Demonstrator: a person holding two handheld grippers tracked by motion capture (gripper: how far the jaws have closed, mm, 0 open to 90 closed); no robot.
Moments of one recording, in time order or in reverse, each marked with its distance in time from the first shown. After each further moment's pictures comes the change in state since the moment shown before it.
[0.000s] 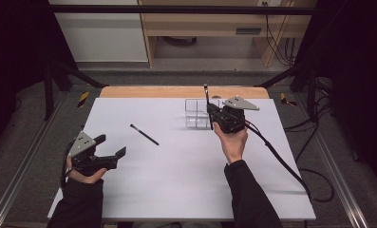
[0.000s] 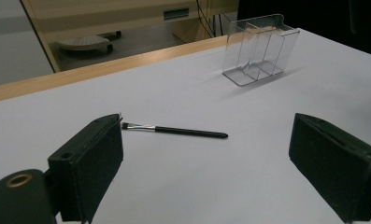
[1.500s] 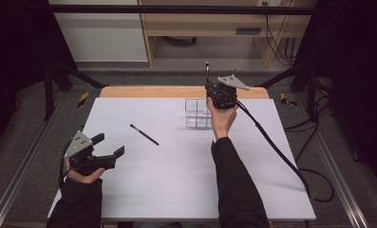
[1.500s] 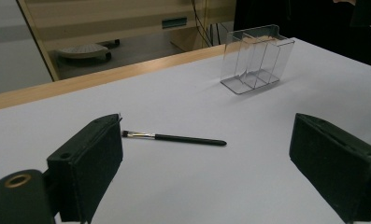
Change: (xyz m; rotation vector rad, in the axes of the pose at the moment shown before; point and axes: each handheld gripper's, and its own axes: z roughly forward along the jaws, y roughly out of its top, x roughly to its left) left arm 0.002 0.002 -0.004 -0.036 -0.011 -0.003; right arm -0.024 0.028 0.069 -0.103 -0.134 0.083
